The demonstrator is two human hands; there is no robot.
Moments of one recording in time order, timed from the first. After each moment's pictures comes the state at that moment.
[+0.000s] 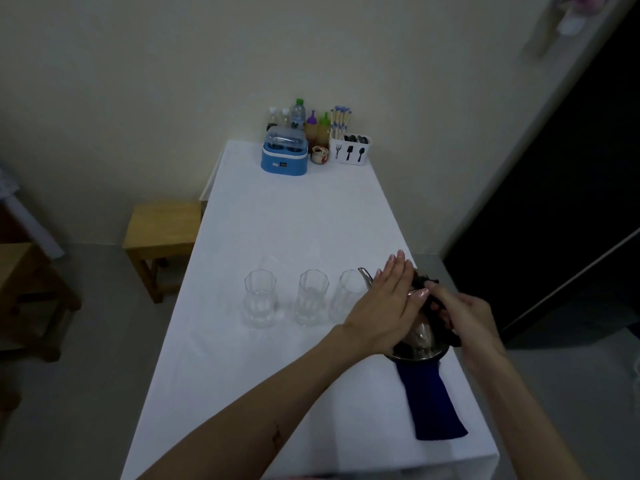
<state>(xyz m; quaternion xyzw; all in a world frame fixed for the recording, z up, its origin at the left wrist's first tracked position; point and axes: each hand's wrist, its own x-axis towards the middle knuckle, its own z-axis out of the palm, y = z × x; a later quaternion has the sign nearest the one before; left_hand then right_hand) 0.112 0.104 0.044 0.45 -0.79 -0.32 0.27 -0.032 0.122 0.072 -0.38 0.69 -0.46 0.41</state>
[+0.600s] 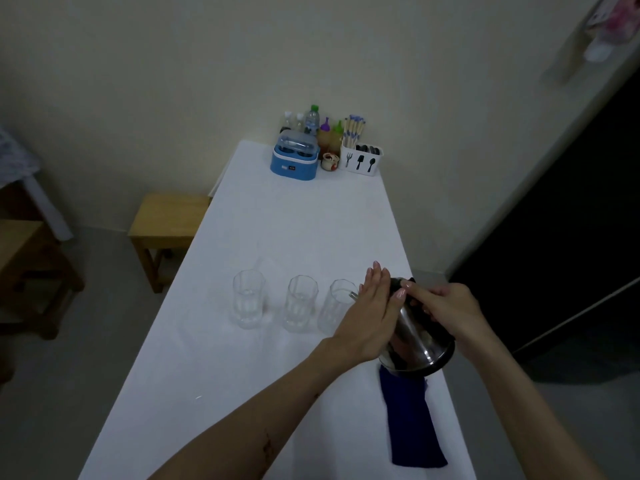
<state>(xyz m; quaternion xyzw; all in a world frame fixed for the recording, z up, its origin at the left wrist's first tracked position) 0.091 0.095 0.040 0.51 -0.67 -0.42 0.33 -0.053 0.070 0.087 -0.53 0.70 -0.31 0.37</state>
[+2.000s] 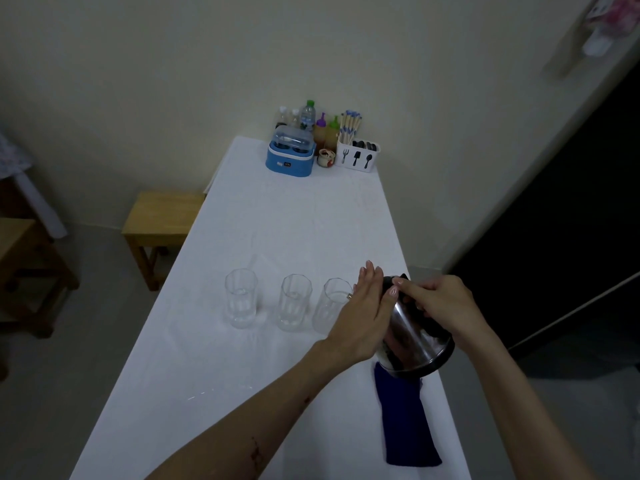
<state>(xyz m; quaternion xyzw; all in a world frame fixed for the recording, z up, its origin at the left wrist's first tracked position) 0.089 0.094 0.041 0.52 -0.65 -0.43 0.34 -0.048 0.066 0.101 -0.58 0.71 -0.26 0.32</state>
